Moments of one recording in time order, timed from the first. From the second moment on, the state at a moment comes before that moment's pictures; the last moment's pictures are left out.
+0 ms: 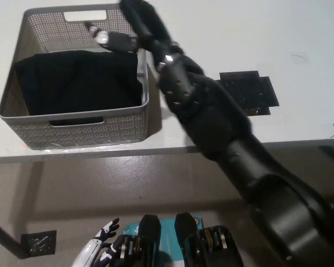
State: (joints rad) left_arm 0.03 0.22 -0.17 0.31 0.32 -0.30 -0.05; right_arm -1.12 0.07 0.30 0.80 -0.47 -0.11 -0.18
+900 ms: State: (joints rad) left_arm 0.09 0.22 -0.13 0.34 0.30 -0.31 -0.04; right_arm 0.08 -0.31 0.09 -0.12 -0.44 -0.15 -0.14
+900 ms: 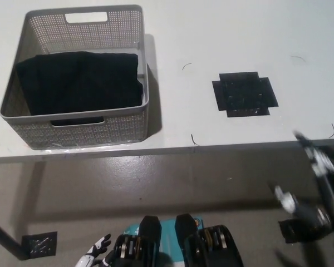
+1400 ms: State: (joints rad) left_arm 0.10 0.22 -0.09 0.38 0.28 -0.32 -0.03; right_arm 0.34 -0.33 0.05 0.08 -0.42 -0.36 -0.23
